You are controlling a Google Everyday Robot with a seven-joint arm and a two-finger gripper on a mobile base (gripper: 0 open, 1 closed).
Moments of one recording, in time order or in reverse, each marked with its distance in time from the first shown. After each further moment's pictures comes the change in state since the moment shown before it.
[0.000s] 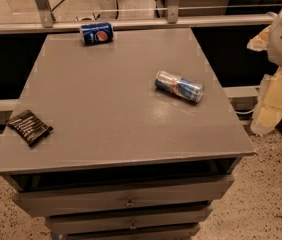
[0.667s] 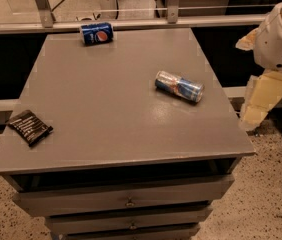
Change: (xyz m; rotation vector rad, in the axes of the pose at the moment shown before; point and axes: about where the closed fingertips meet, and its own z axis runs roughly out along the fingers) arm -0.010 -0.013 0.019 0.029 -0.031 -0.036
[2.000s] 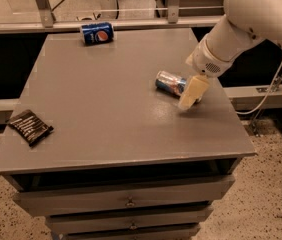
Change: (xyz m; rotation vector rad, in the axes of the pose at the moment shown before) arm -0.058 -0.094 0.158 -0.034 -0.165 0.057
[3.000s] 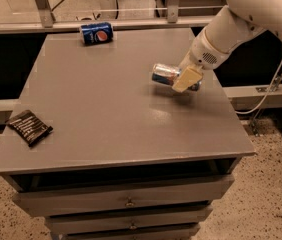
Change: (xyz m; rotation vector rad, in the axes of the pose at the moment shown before) arm -0.022 -0.009 0.000 -0.065 -0.076 0.081
